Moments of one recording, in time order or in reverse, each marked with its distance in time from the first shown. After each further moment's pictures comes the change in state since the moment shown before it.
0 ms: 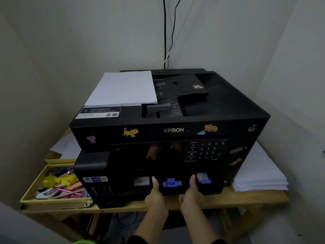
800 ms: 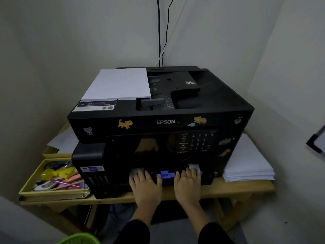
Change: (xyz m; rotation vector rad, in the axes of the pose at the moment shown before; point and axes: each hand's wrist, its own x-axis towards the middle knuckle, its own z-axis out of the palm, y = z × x) left_hand -0.009 0.003 -0.026 1.722 0.231 0.883; right_hand 0.027 0.009 -0.032 -1.569 0.236 -1.364
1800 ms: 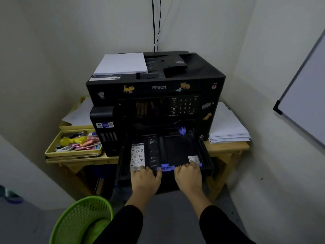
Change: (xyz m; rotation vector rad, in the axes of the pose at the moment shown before) left_hand -0.146 -0.052 0.000 0.197 -0.093 0.202; right_hand -0.144 0.040 -0.082 -0.024 -0.280 -0.086
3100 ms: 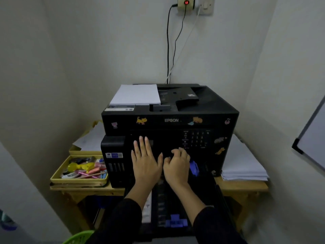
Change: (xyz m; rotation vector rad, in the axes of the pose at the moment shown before) left_hand 0.080 -0.005 -0.100 -0.311 0.510 -0.046; right_hand 0.090 -0.084 -0.077 0.597 0.325 -0.009
